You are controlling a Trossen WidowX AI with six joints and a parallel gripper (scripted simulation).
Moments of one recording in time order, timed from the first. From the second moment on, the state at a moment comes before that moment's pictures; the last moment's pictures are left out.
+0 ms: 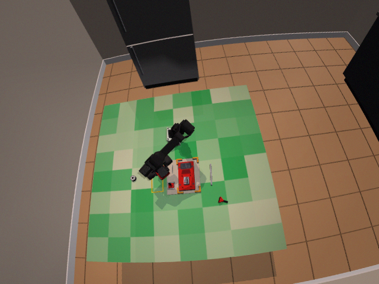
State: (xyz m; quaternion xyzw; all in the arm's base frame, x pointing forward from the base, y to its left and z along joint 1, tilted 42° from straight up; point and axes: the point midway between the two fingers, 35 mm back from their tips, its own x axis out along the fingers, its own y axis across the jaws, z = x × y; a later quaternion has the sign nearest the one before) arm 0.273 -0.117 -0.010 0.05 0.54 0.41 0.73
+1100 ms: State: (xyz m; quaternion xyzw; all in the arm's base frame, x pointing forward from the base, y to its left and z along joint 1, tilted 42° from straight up) arm 0.315 -0.083 0.052 0.16 0.61 0.31 0.71
